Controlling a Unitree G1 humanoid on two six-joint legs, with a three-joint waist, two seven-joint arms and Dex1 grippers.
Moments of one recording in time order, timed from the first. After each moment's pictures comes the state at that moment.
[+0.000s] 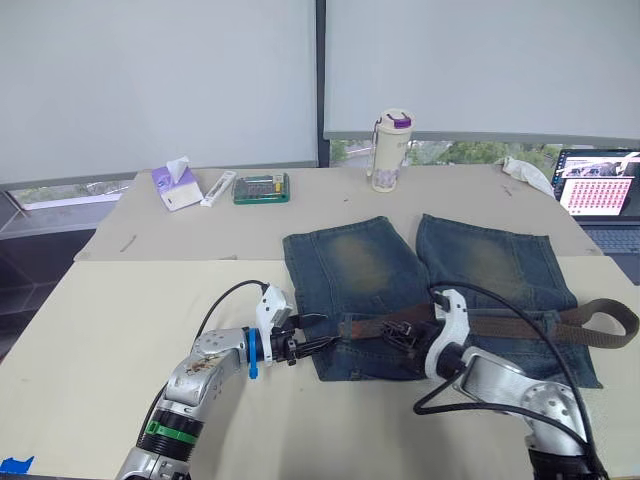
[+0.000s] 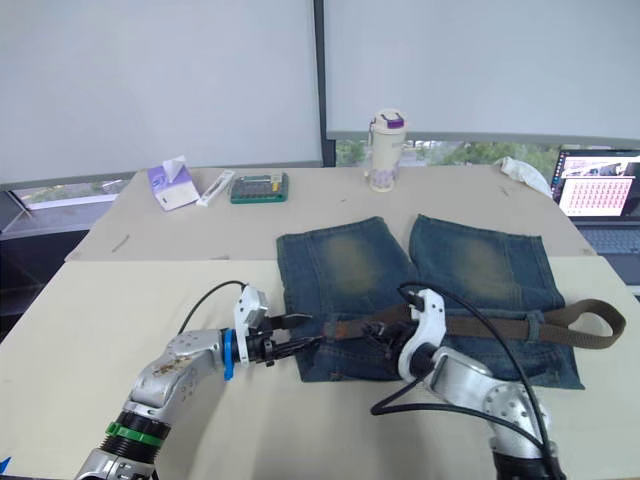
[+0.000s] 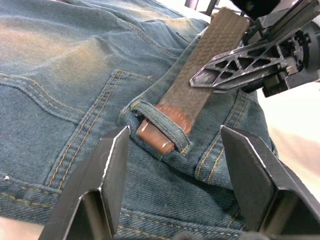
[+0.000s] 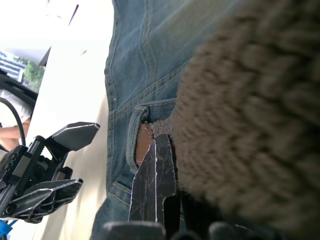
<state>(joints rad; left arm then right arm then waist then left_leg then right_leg) -0.29 0.35 -0.15 0.04 -0.39 0.36 -0.96 -0.16 -0.36 -0.11 -0.32 1.35 1.01 -0.26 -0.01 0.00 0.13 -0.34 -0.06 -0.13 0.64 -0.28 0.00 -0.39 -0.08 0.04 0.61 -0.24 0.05</state>
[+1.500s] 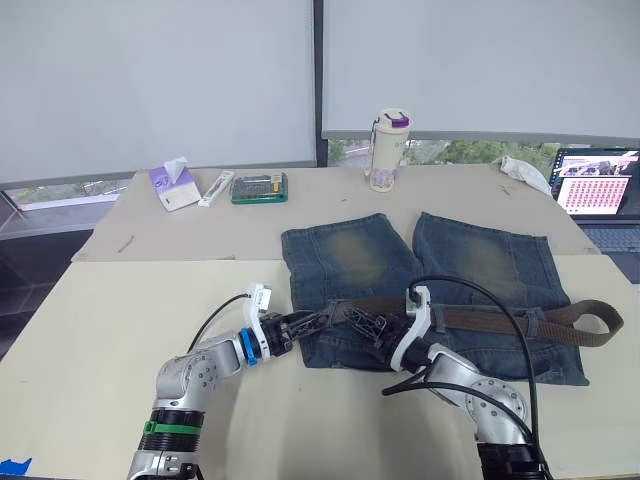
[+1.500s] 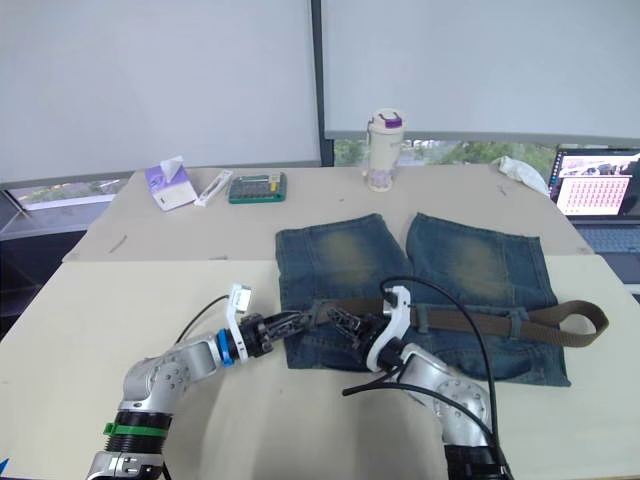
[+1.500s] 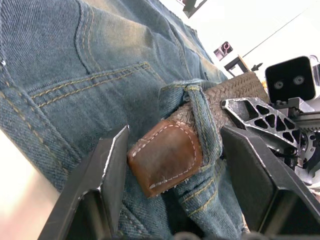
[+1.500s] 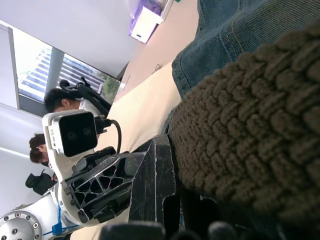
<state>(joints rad) -0.31 0.24 0.06 0.05 -0.66 0.80 -0.74 -0.17 -0.15 -0.09 -0.21 1.06 0.88 0.19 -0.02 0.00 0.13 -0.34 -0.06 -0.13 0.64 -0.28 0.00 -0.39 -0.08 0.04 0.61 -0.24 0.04</state>
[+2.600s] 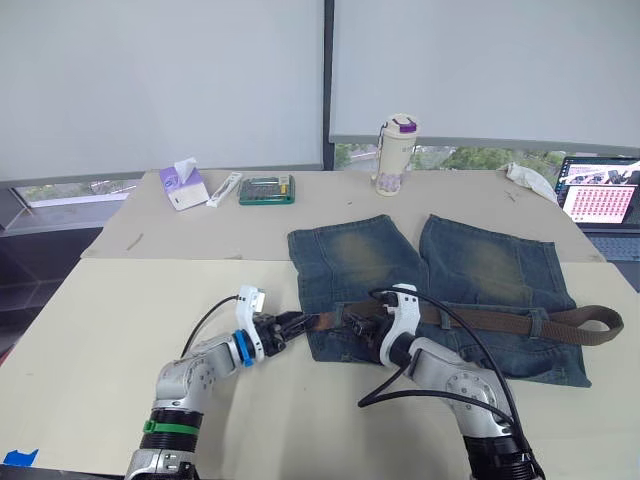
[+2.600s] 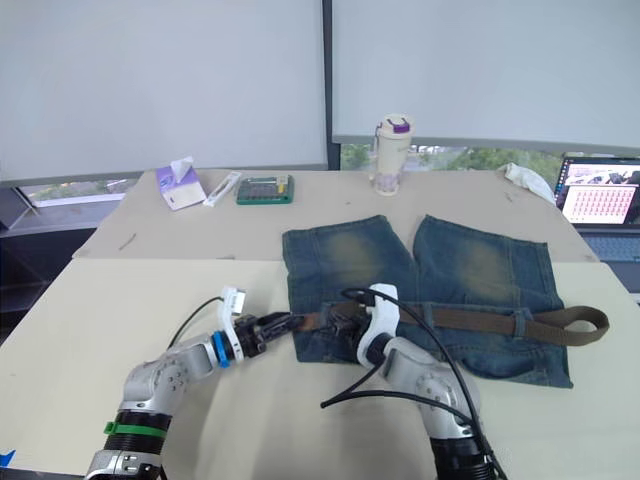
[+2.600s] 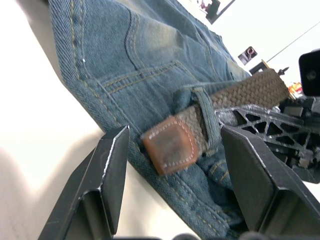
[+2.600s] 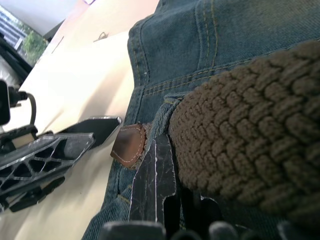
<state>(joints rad) -0.31 0.26 0.06 0.13 -0.59 0.70 -0.77 -0.22 -0.15 0.01 -0.24 0.72 0.91 0.09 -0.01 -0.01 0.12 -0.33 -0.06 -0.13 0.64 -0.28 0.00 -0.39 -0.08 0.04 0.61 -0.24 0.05</state>
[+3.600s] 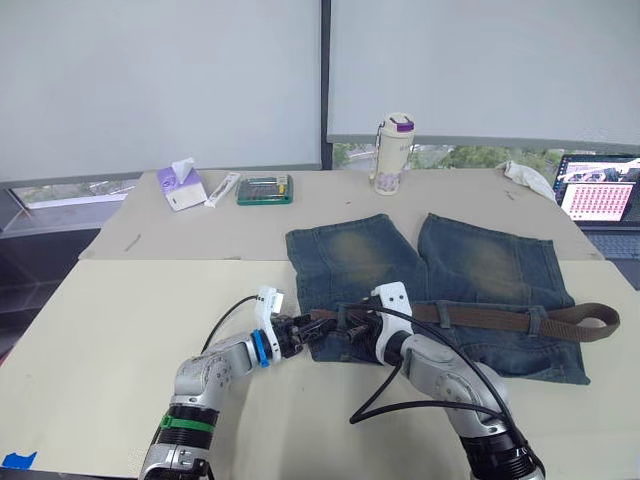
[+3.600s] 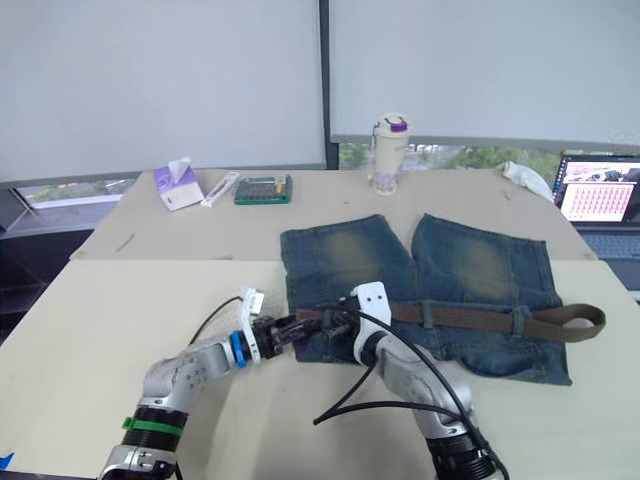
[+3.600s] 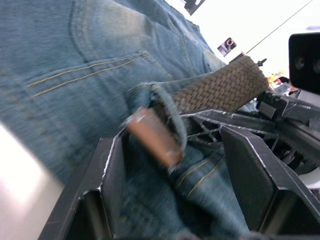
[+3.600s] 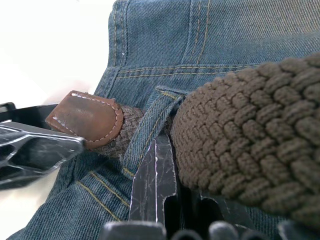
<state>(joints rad) -0.34 0.18 0.02 0.14 -0.59 0.70 -0.75 -0.25 -0.20 0.15 -0.28 0.47 0.89 0.10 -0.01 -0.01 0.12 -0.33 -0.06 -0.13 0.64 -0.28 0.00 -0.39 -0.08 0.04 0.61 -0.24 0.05</state>
